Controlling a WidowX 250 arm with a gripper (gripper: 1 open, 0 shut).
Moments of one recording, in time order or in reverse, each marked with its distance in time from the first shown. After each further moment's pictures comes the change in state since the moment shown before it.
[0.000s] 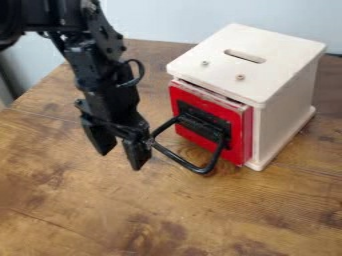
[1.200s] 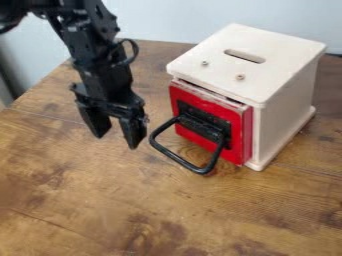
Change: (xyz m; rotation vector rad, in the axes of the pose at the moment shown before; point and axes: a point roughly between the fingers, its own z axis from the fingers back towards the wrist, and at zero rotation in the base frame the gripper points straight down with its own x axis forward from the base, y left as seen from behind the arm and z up) arm 0.013 0.012 -0.002 0.003 0.004 0.056
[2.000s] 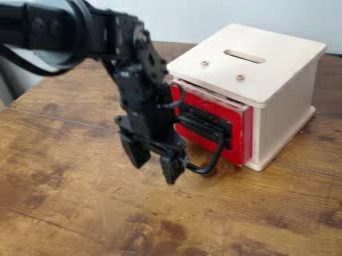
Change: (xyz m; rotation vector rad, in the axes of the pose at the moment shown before) arm 0.003 -0.052 -0.040 -0.010 0.002 -0.130
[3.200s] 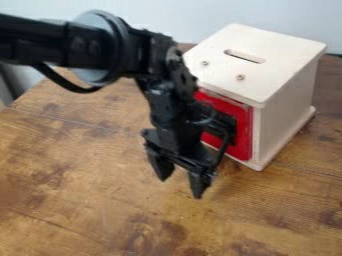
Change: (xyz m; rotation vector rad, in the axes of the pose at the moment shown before) arm 0.009 -0.032 -0.009 -0.010 -0.006 0.002
